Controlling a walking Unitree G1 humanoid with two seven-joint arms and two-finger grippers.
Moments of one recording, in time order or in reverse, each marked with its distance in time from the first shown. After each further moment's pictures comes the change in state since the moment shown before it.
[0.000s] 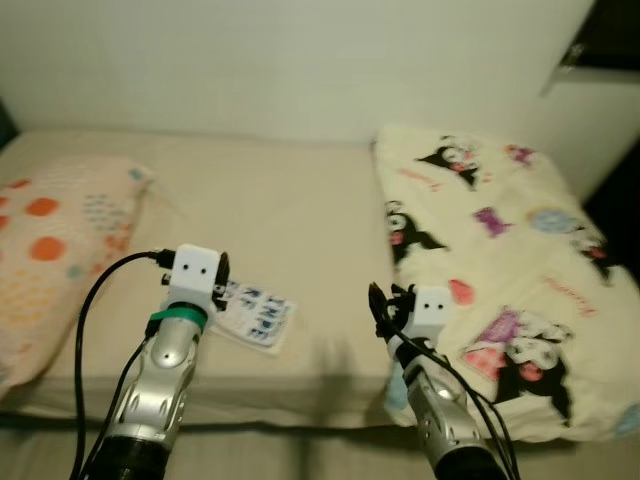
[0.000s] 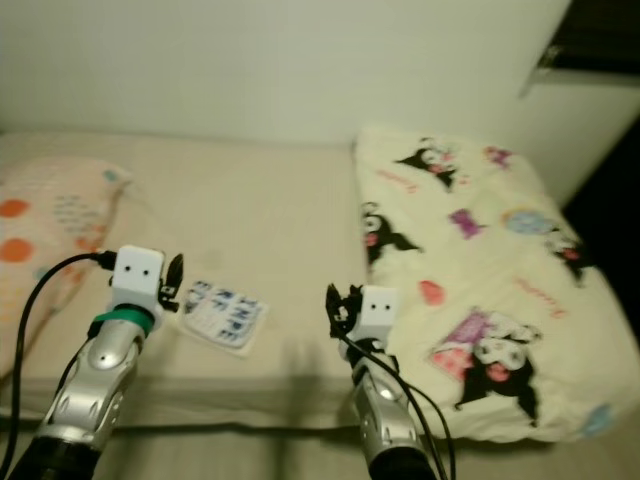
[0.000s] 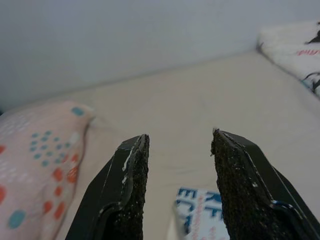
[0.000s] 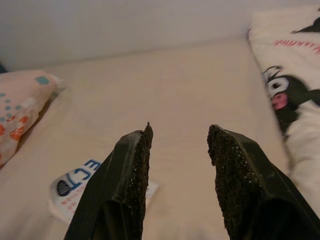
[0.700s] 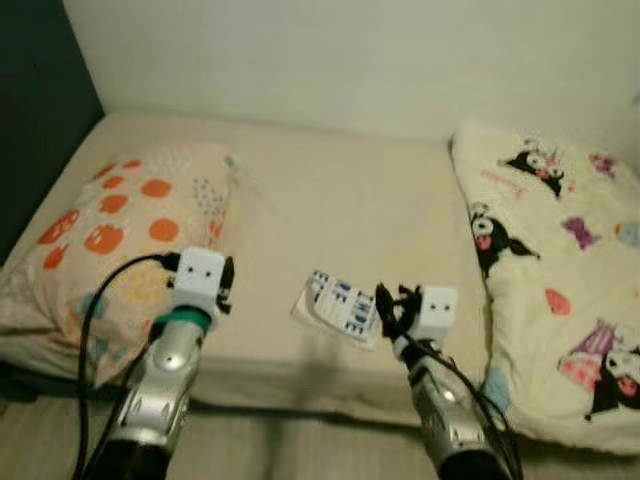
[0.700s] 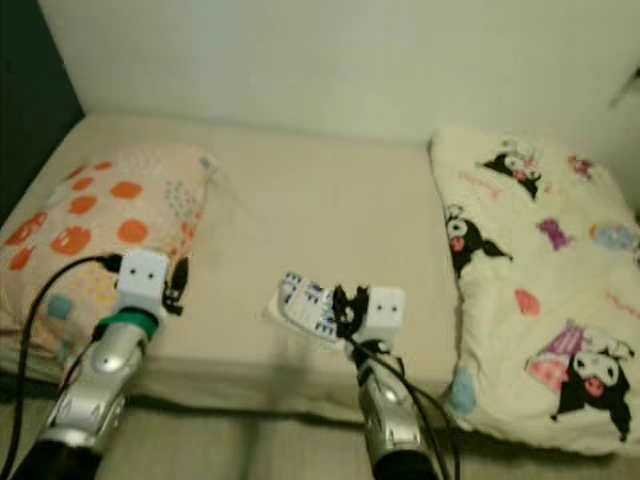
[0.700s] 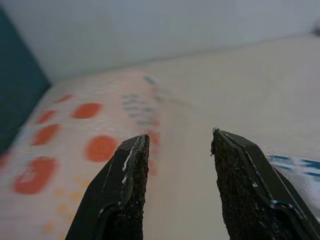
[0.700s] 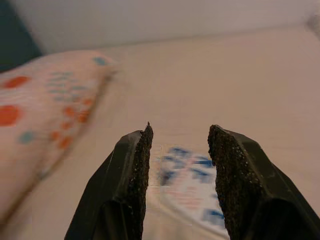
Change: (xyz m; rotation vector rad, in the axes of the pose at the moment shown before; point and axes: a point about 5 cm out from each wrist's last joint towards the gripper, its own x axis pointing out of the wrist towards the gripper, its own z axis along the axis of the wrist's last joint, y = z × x) left arm -0.001 0.002 -0.002 0.002 0.006 0.000; right arm -0.002 0.001 -0.001 -0.002 0.001 0.001
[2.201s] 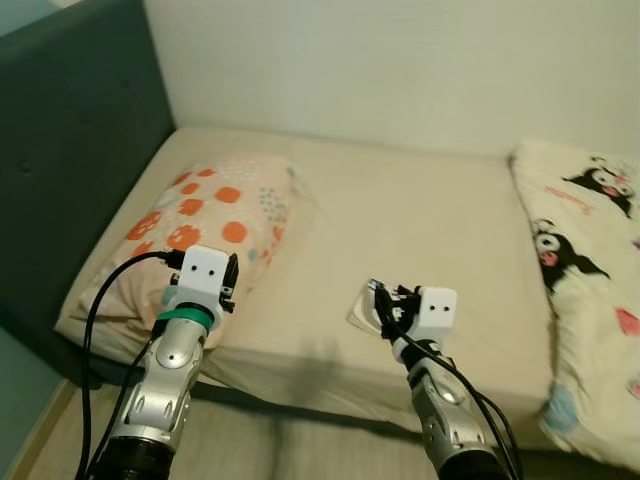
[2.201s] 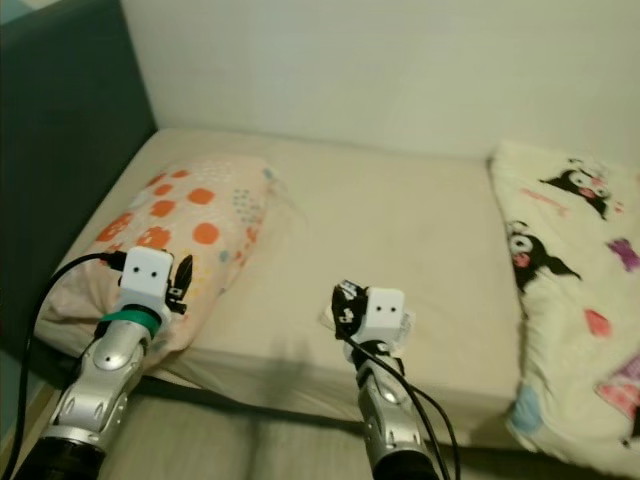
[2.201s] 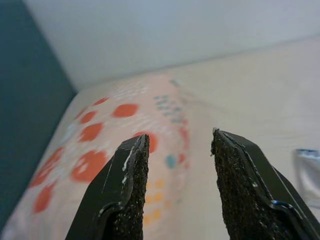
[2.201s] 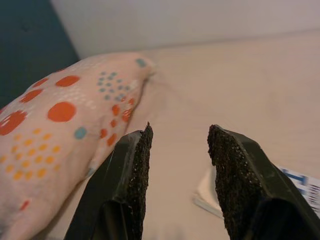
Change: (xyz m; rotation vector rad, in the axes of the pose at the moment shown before) left arm 0.000 -0.005 -0.001 -0.004 -0.006 -0.038; right arm -0.003 -0.003 -0.001 0.002 0.001 -0.015
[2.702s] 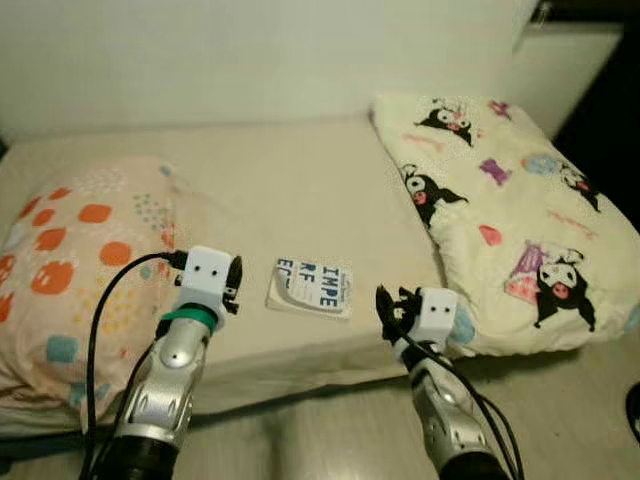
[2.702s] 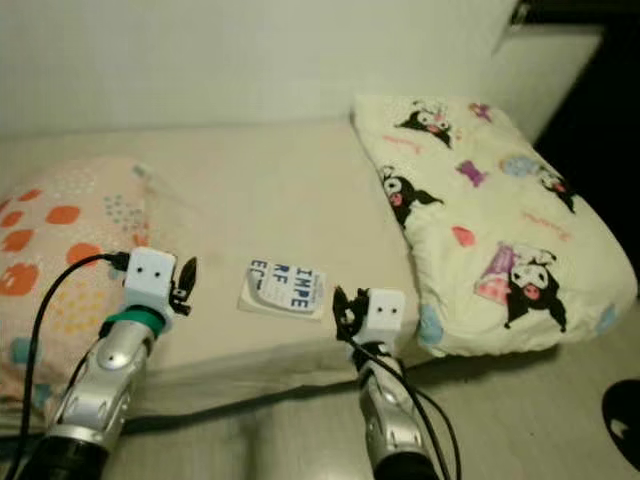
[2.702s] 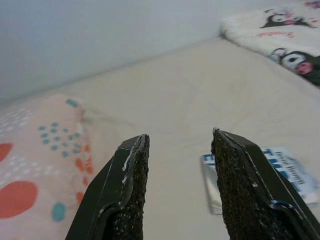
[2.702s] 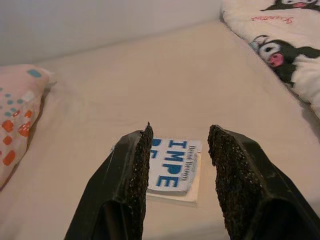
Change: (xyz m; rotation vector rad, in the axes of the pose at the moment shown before) left arm 0.002 -0.006 0.002 -0.019 0.007 -0.020; right arm 0.000 -0.002 -0.001 -0.003 0.006 -0.010
